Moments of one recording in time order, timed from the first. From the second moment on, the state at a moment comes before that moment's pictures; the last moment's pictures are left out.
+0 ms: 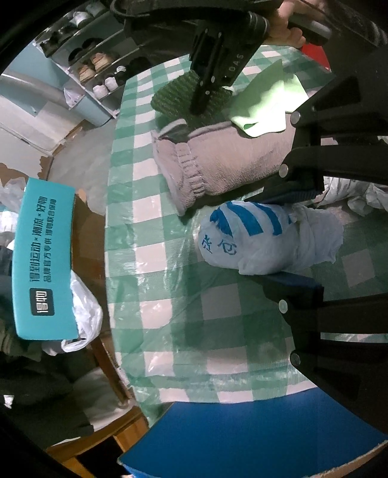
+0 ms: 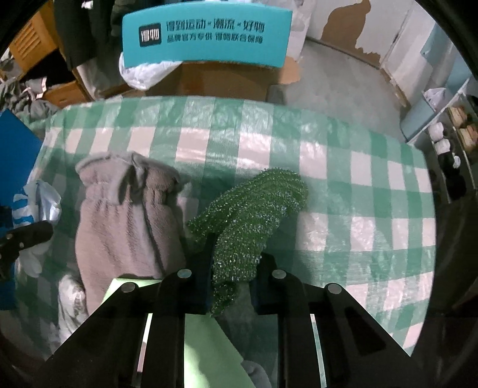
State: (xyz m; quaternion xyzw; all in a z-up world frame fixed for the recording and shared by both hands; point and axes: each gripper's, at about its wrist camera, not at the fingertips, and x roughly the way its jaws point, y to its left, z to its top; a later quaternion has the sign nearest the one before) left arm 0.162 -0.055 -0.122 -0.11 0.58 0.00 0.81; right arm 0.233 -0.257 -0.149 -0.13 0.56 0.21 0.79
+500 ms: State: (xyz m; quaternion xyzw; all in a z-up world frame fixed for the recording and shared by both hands) left arm 0.148 -0.052 -0.085 -0.11 0.55 -0.01 0.83; right arm 0.211 -0.261 -0.098 -0.09 0.53 0.23 0.81
